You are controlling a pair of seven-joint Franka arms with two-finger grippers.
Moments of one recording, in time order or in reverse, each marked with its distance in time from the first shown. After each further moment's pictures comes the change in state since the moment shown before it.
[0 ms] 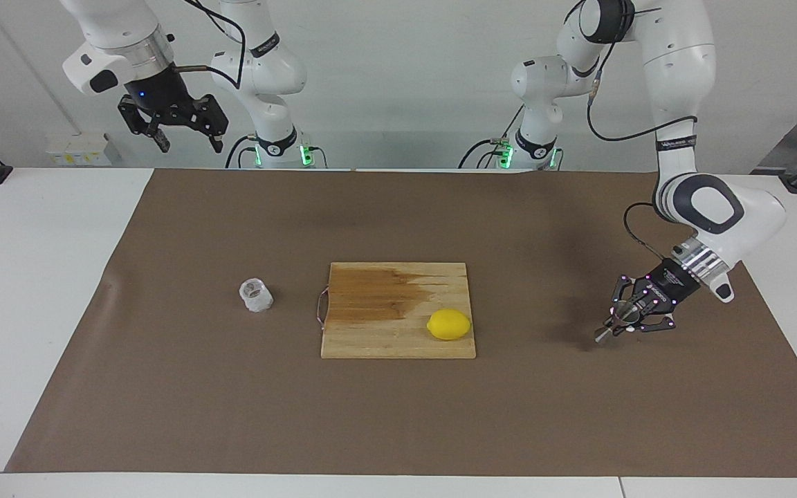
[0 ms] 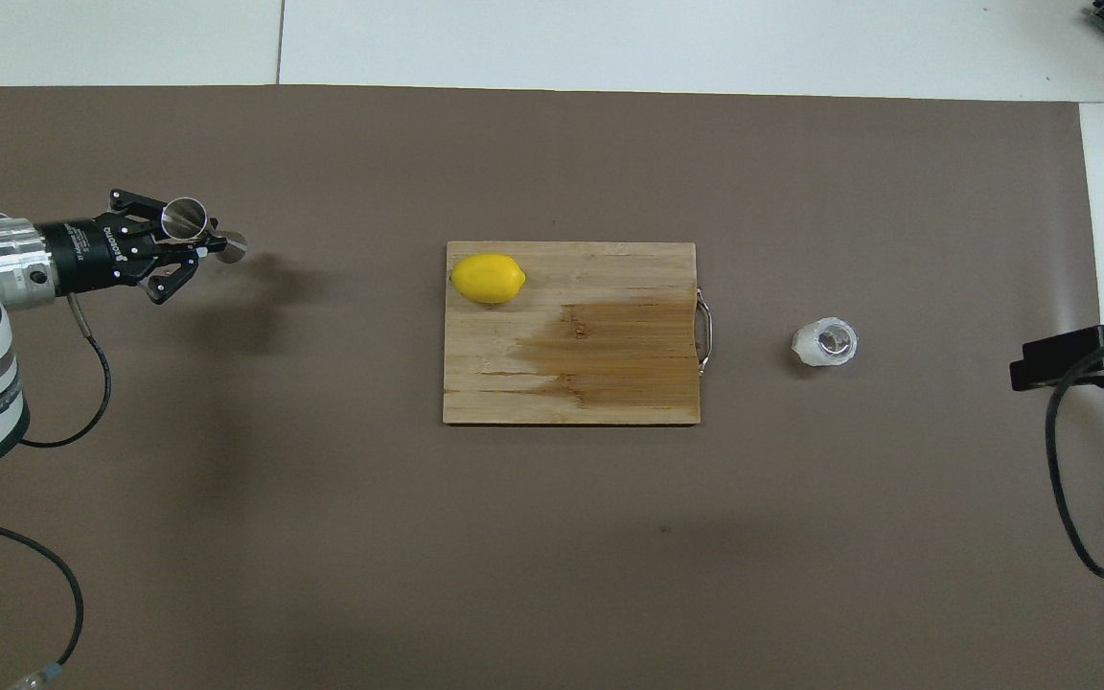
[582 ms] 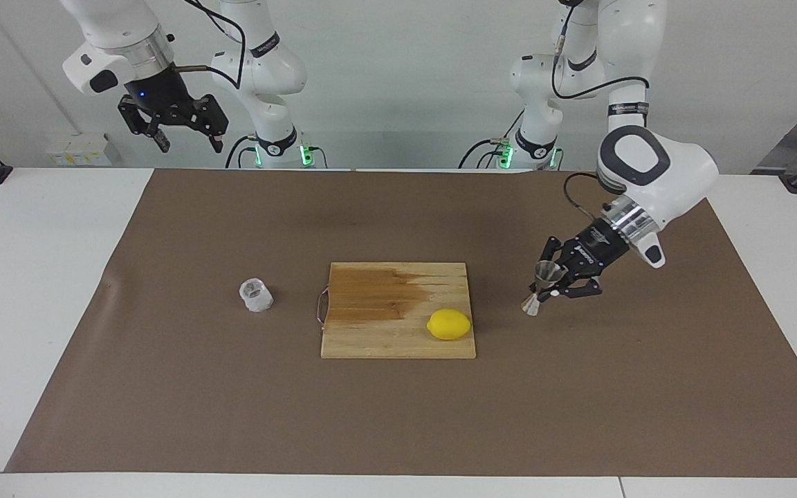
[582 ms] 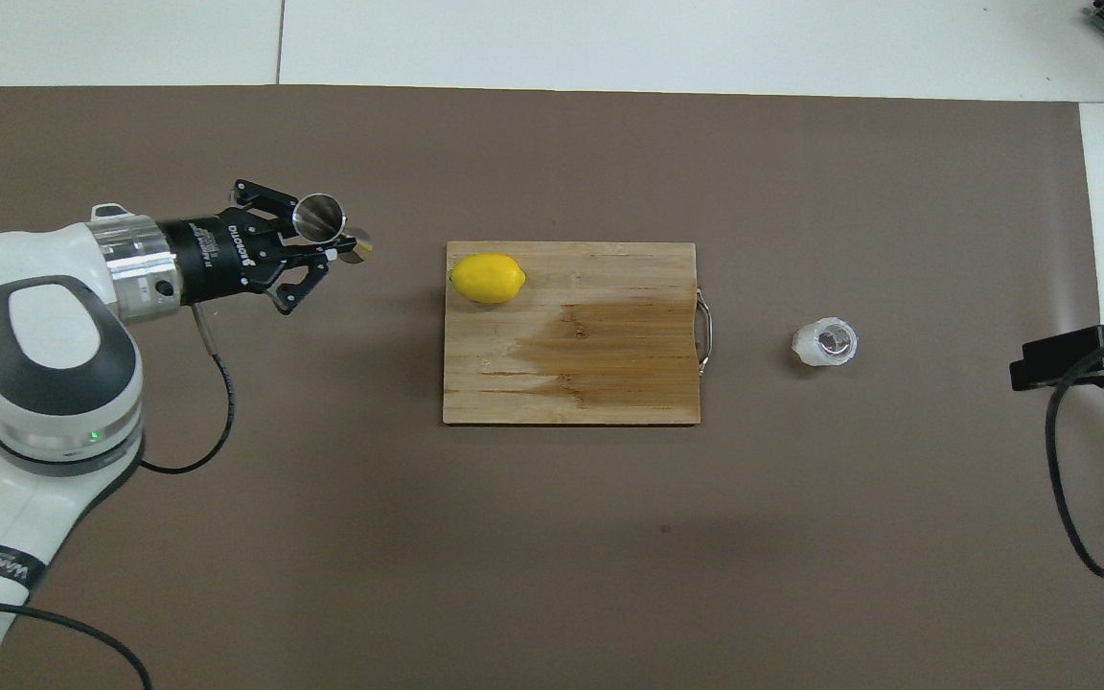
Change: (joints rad) left arm -0.320 -0.174 -0.012 -0.107 -0.095 0.186 -0.138; right arm 0.000 0.000 0.000 0.000 0.000 0.000 0.000
